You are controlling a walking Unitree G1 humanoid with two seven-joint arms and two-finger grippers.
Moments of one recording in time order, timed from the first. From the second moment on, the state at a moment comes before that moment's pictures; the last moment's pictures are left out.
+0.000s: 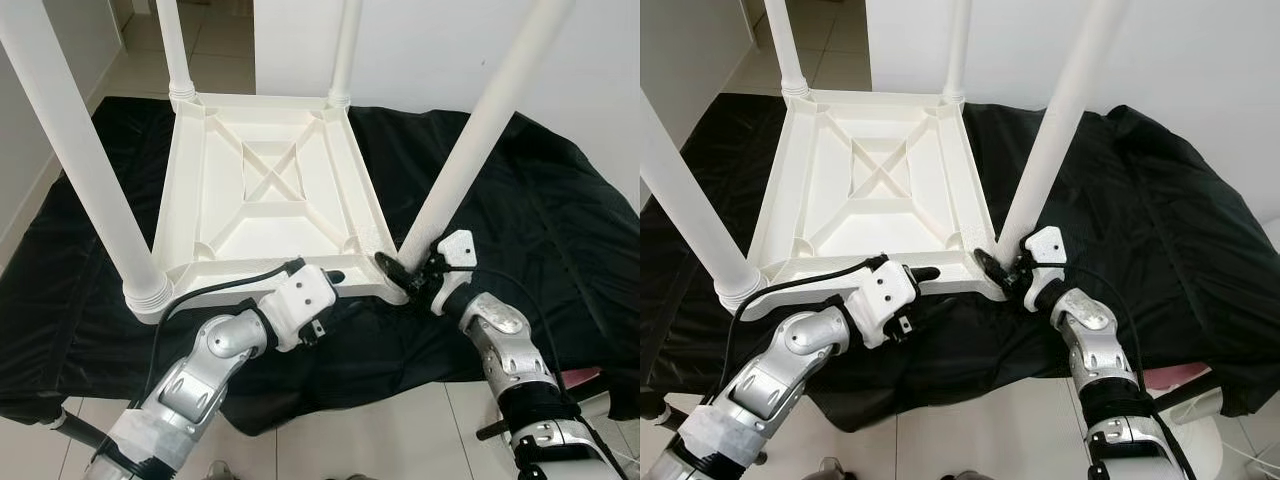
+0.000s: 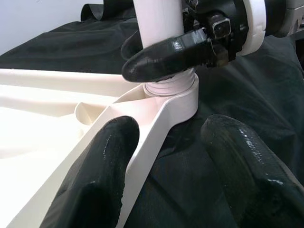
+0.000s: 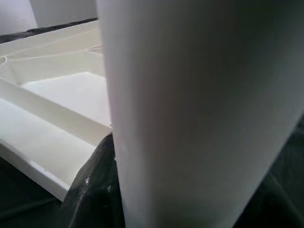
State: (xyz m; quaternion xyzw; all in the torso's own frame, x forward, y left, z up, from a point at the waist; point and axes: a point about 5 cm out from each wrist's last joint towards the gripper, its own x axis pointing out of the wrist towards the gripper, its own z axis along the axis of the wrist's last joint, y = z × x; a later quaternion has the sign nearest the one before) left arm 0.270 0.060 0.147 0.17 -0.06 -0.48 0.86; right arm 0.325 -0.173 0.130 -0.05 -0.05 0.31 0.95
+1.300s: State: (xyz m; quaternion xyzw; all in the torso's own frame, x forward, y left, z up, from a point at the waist) left arm 0.275 0.061 0.145 0.19 -0.06 -0.48 0.86; right arm 0.302 -0.122 0.131 0.04 -0.07 0.00 1.00
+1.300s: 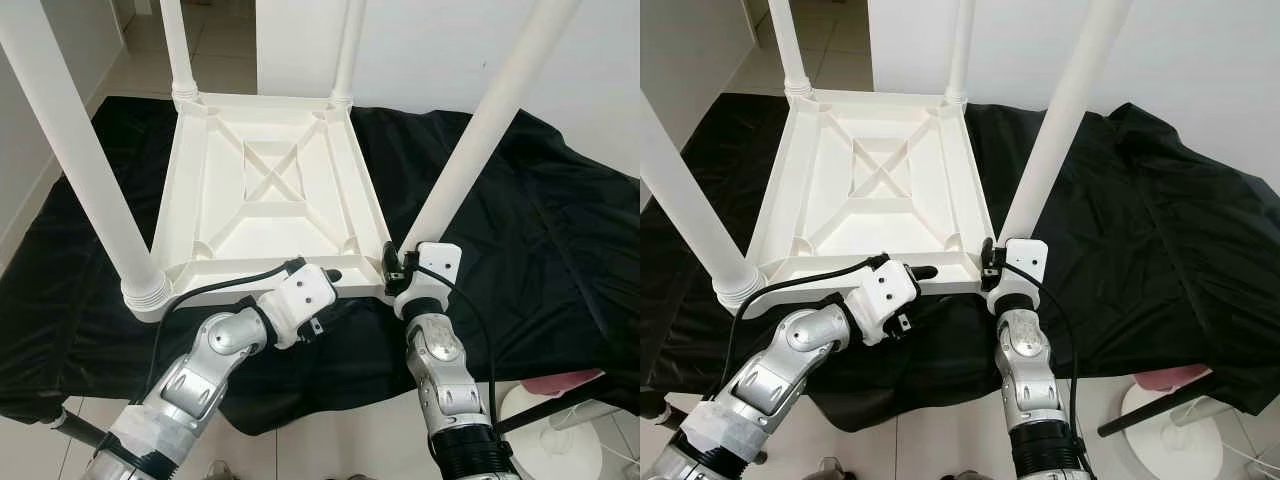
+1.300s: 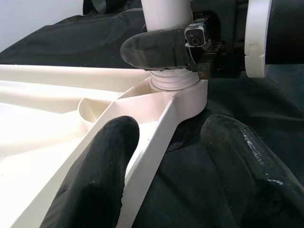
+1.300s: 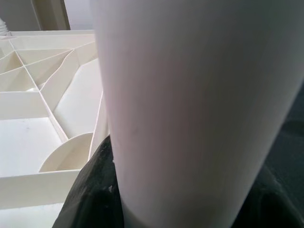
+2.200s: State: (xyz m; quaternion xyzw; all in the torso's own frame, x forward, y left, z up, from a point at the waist) left arm 0.275 0.061 0.145 0.19 -0.06 -0.48 0.86; right arm 0.293 -0.152 0.146 0.00 -0.10 0.17 0.98
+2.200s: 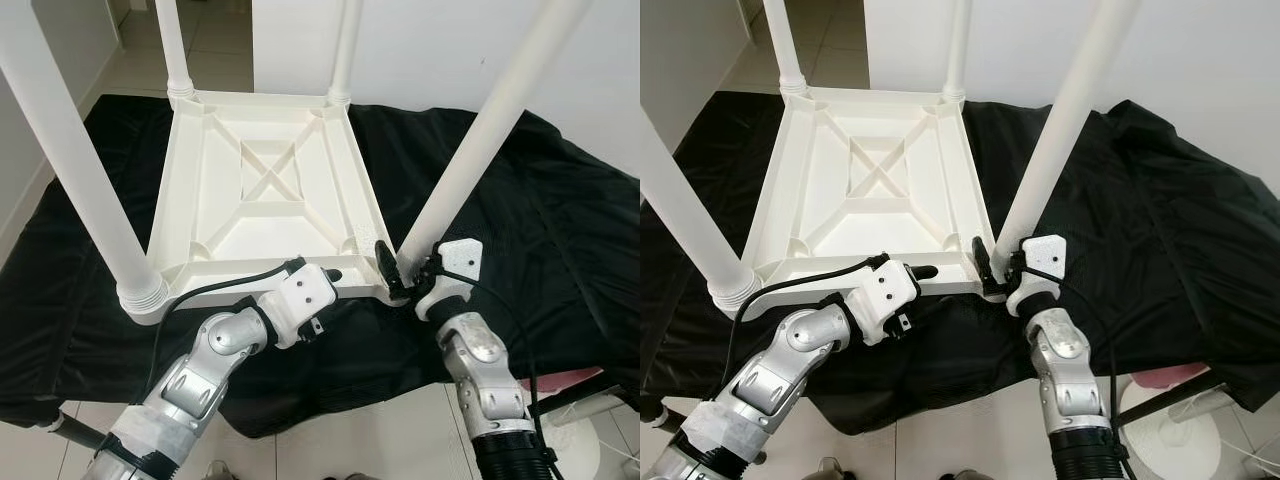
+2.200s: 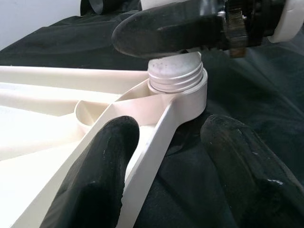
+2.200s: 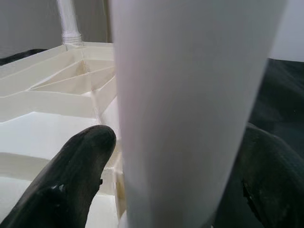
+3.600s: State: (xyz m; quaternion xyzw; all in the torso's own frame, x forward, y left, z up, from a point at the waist) left arm 0.280 0.064 0.145 0.19 -0.06 -0.47 0.86; right arm 0.319 -0.173 0.131 -0.04 -0.06 0.30 0.95
